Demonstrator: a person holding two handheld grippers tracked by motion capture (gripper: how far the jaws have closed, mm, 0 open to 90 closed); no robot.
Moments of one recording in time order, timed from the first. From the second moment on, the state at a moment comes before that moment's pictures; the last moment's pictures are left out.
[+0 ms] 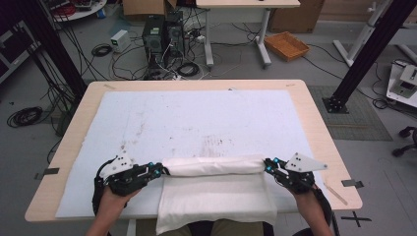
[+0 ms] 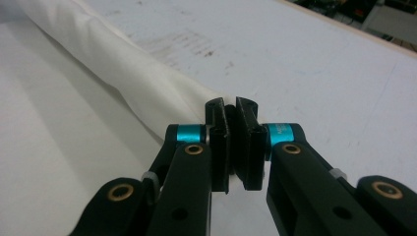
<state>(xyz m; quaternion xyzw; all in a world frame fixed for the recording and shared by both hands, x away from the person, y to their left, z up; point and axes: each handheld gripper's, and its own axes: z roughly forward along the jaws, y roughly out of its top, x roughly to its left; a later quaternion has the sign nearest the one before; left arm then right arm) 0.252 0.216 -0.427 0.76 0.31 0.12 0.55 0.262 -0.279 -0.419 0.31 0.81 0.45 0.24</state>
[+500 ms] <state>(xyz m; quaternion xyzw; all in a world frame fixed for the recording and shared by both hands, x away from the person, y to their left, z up) 0.291 0.210 -0.421 0.73 0.41 0.13 0.52 0.277 -0.282 -0.410 0.38 0.77 0.44 0.25</state>
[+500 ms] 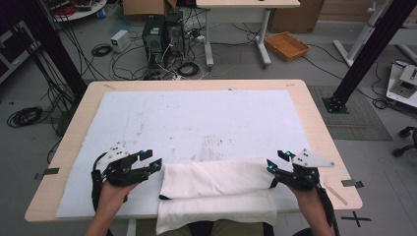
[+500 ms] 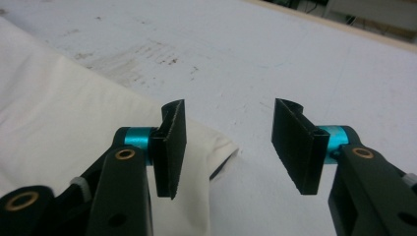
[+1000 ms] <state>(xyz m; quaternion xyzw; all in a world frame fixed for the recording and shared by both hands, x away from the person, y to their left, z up) 0.306 0.191 -0.449 0.79 0.43 0.07 0.43 0.323 -0.266 -0.448 0.41 0.82 0.38 0.14</state>
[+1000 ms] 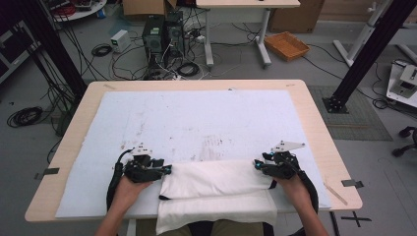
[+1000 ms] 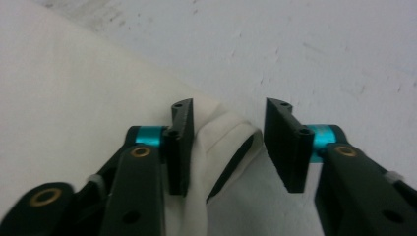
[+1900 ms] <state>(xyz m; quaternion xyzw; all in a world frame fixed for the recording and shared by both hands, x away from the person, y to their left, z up) 0.385 0.178 -0.418 0.71 0.49 0.18 0.47 0.396 -0.264 -0.416 0.41 0.77 0.39 0.28</state>
